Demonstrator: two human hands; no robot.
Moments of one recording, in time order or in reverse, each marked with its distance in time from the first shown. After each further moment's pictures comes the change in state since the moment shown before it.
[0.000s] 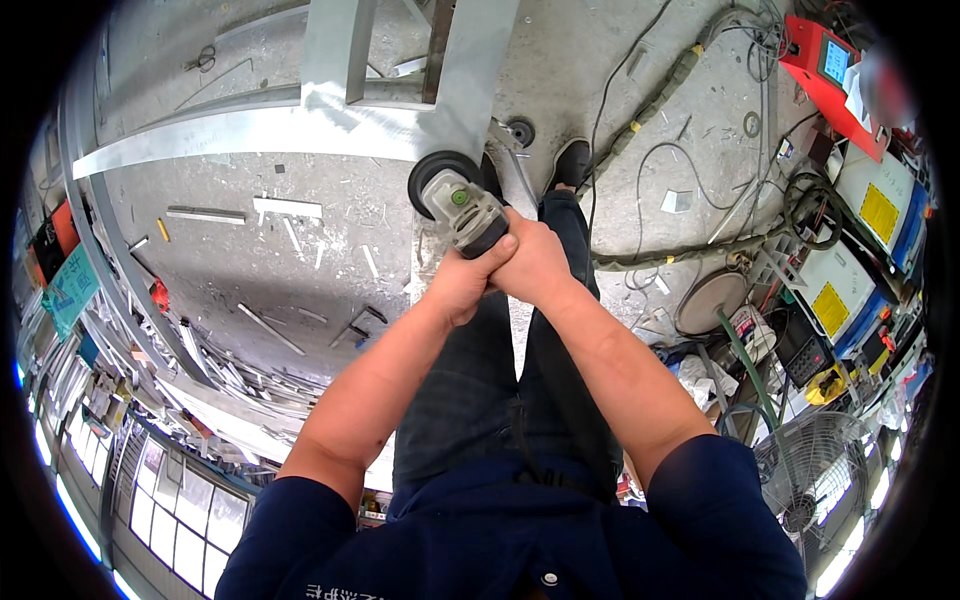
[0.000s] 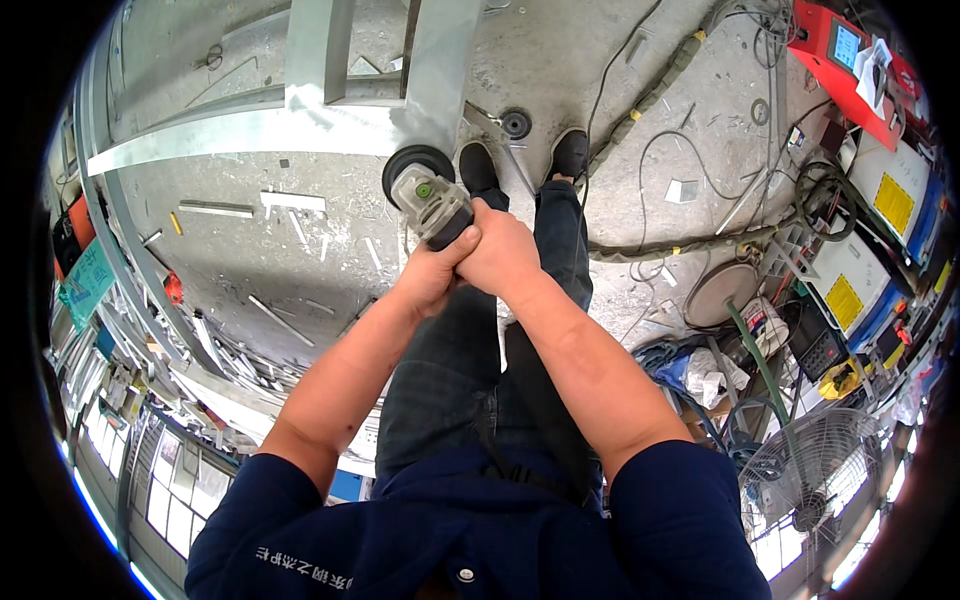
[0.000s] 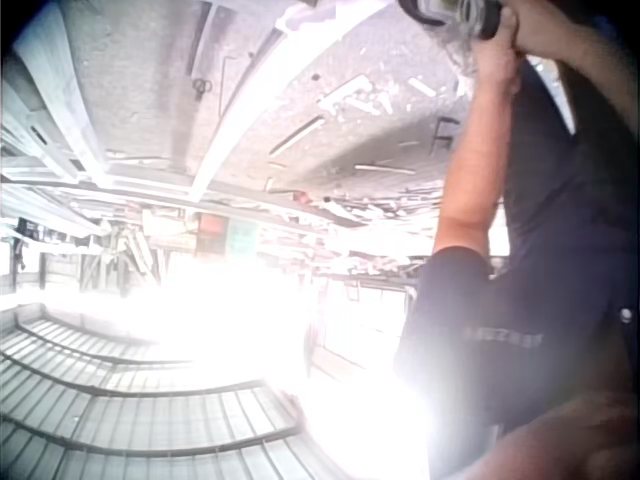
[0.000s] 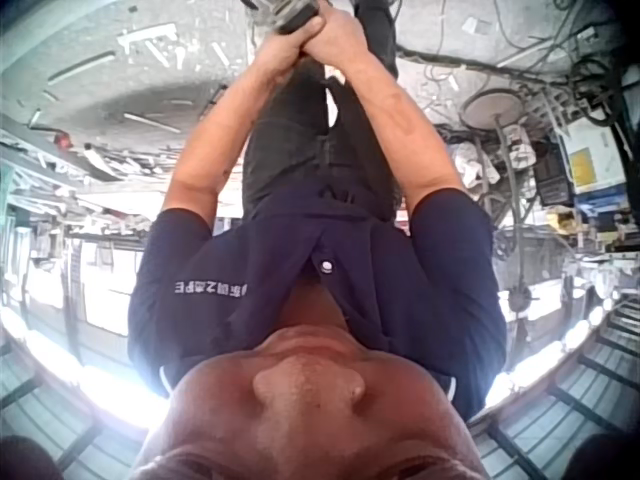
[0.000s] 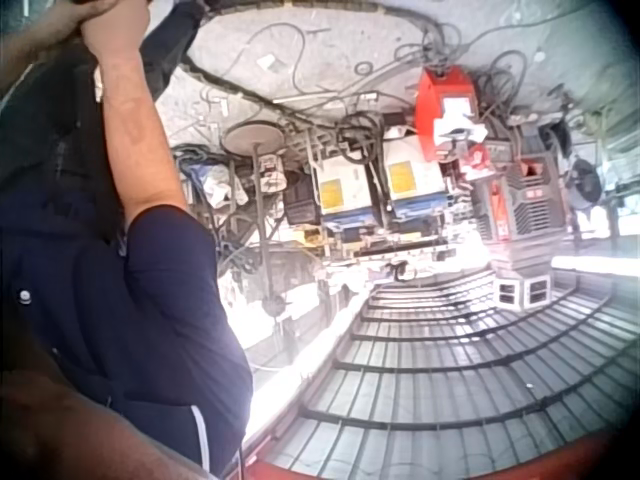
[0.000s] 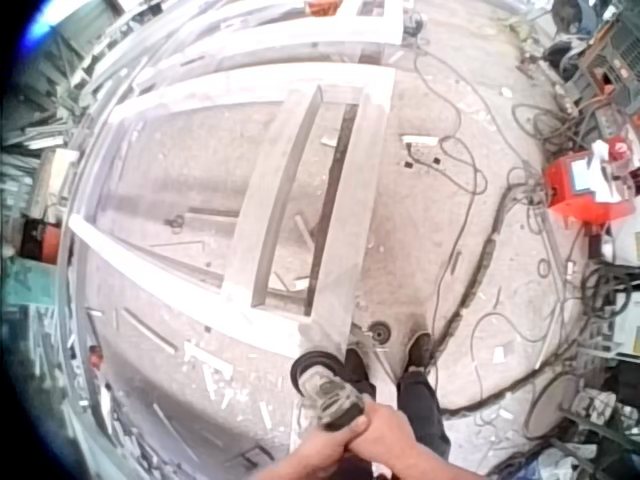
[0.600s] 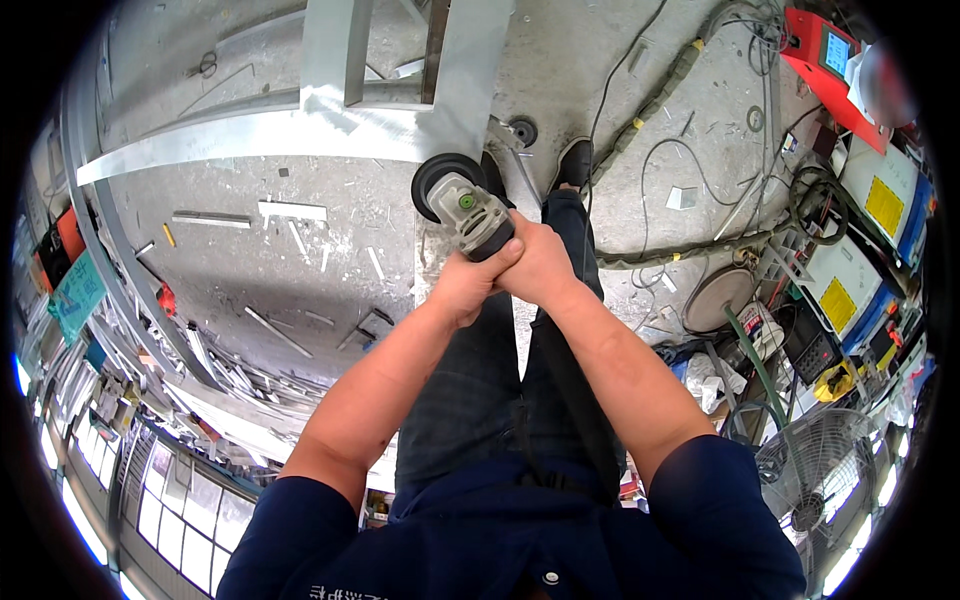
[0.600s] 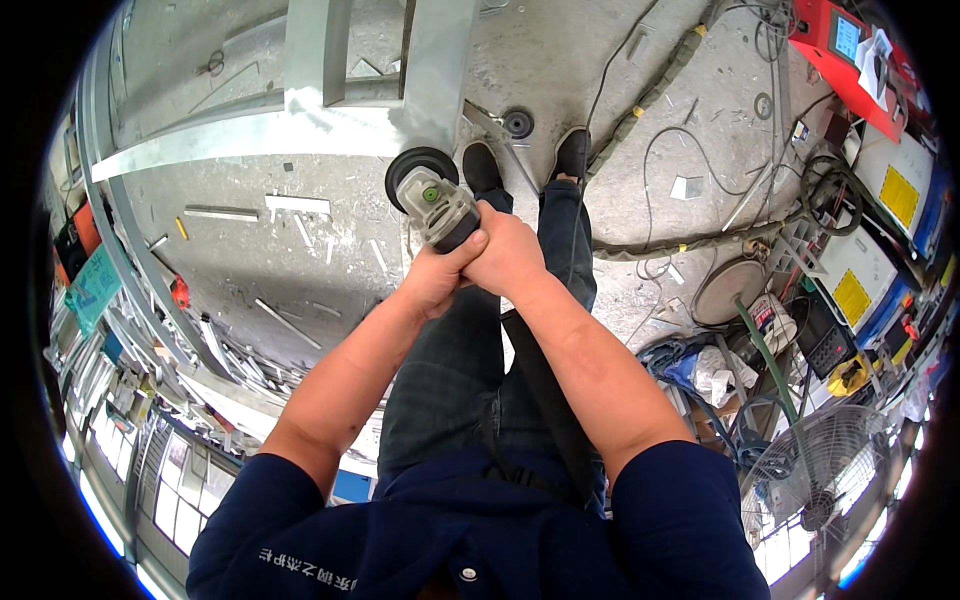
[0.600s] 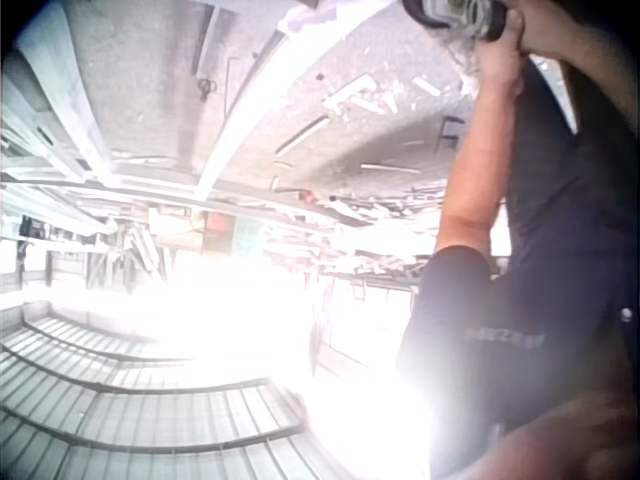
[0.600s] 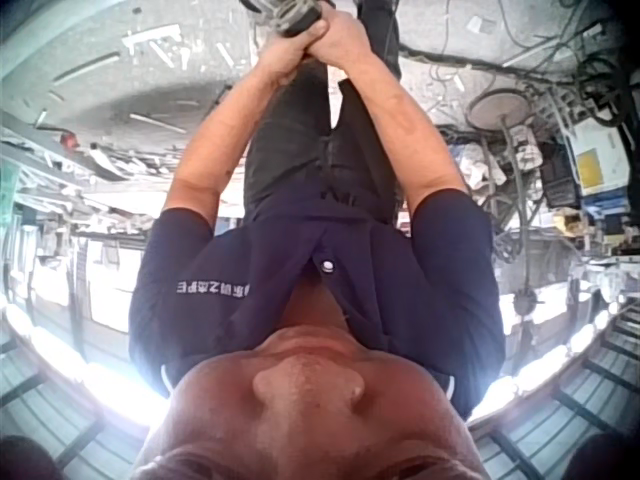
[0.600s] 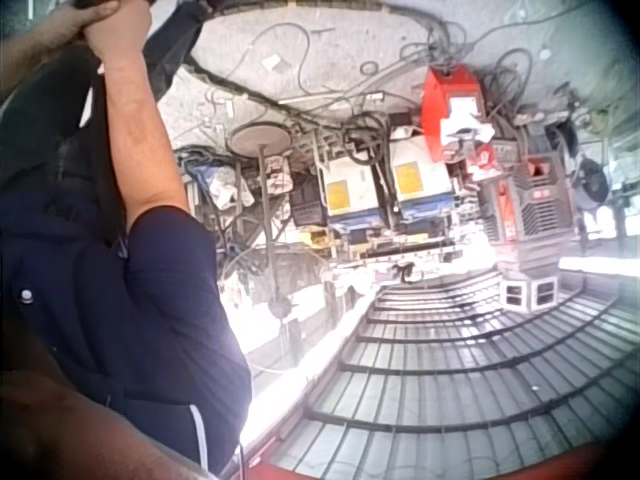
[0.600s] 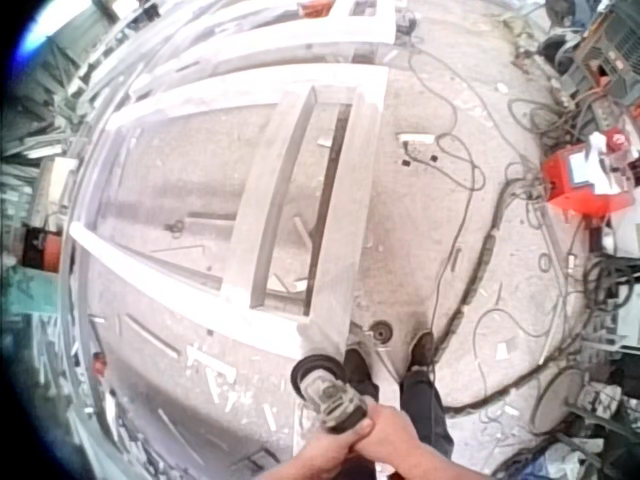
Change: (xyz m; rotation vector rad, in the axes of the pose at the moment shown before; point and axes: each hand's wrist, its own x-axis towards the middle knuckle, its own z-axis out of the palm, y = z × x) left_hand 0.001 -0.006 0.002 -0.002 -0.014 0.003; right_hand -0.002 0.013 0.005 0.054 0.024 -0.014
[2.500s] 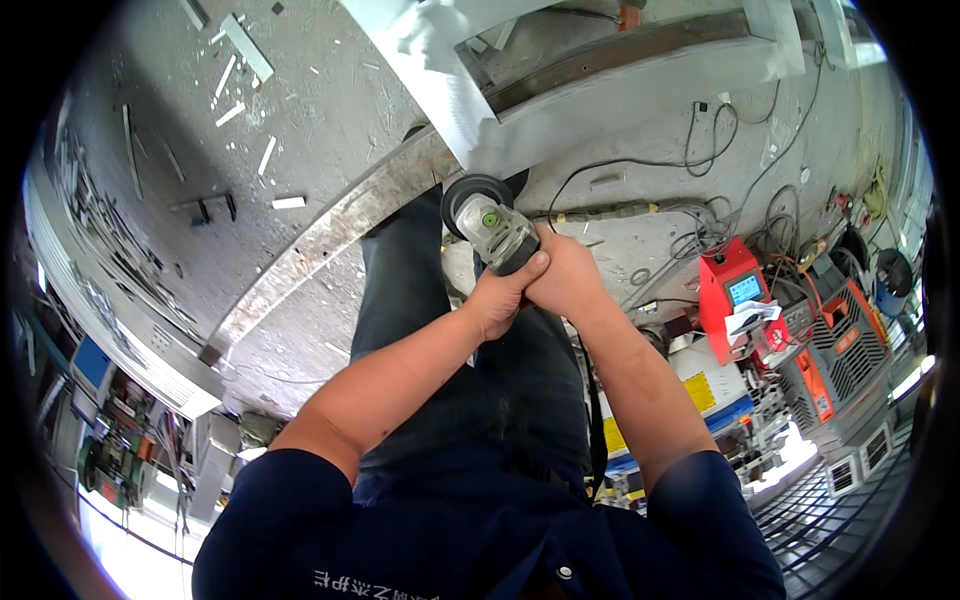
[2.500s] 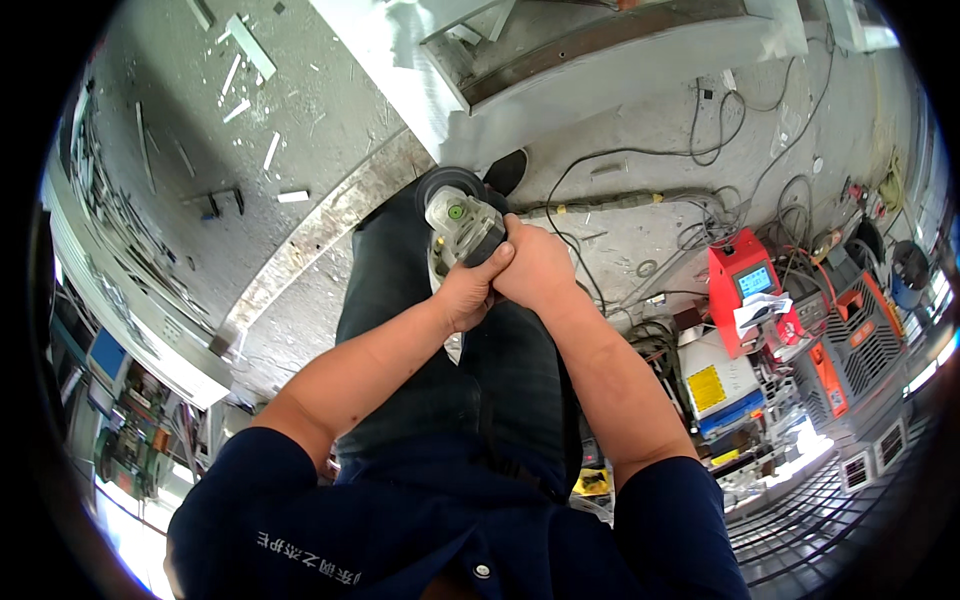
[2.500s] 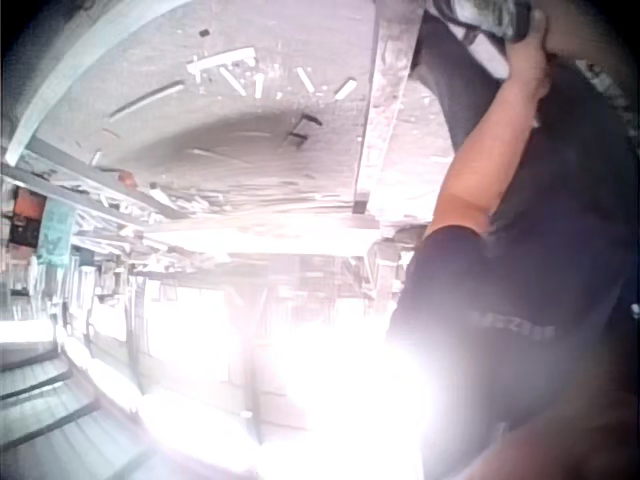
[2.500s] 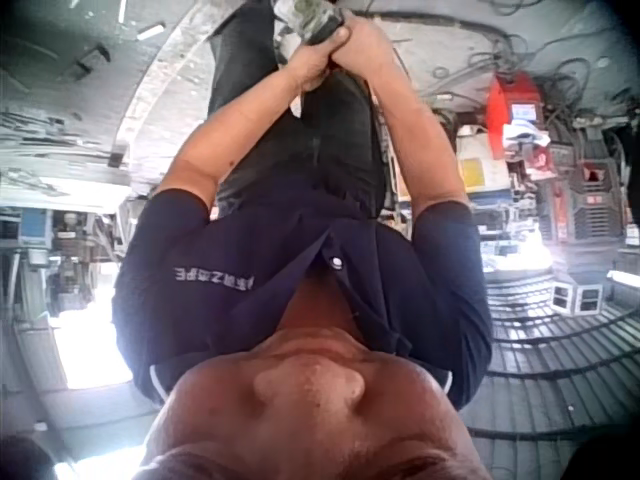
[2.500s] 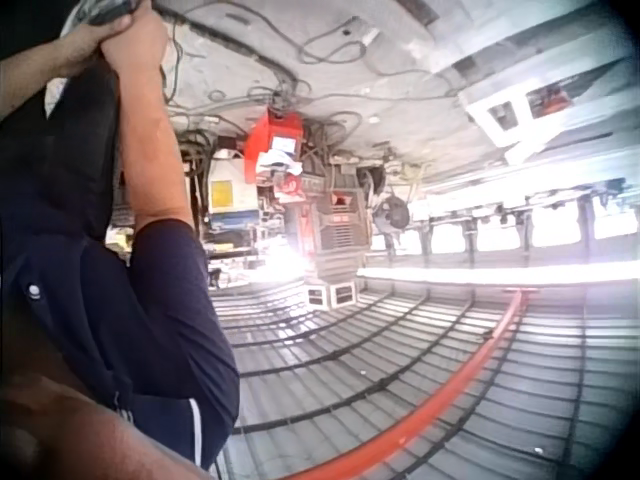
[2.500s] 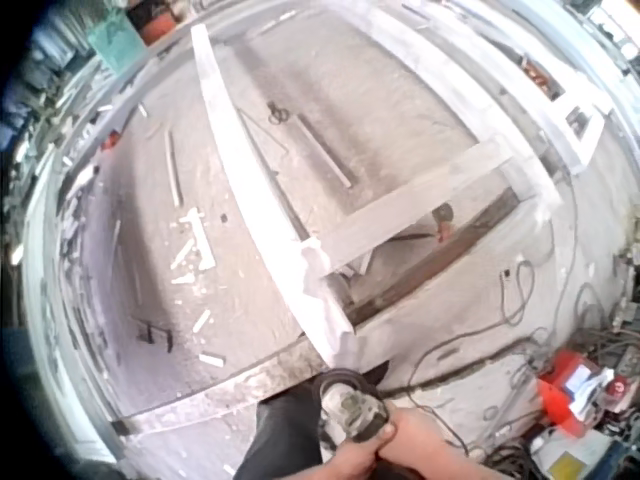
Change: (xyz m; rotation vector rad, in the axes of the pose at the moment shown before) left_hand 0.030 0.012 0.107 -0.932 -0.046 0.216; right_hand 0.061 -0.072 -0.111 -0.930 -0.446 -0.193
